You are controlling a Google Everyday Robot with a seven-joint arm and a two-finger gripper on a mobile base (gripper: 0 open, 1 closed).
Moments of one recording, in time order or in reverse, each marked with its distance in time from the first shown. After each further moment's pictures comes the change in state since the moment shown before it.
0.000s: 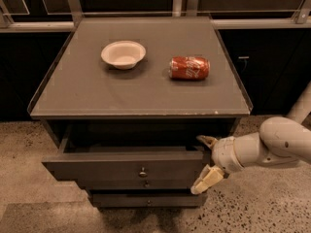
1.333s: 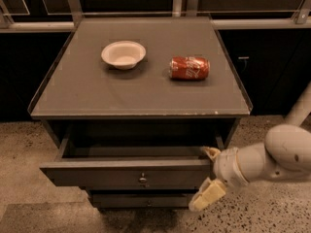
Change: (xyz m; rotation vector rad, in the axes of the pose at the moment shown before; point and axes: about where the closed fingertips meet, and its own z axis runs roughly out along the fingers) arm -0.013 0.054 -0.016 -0.029 0.048 0.148
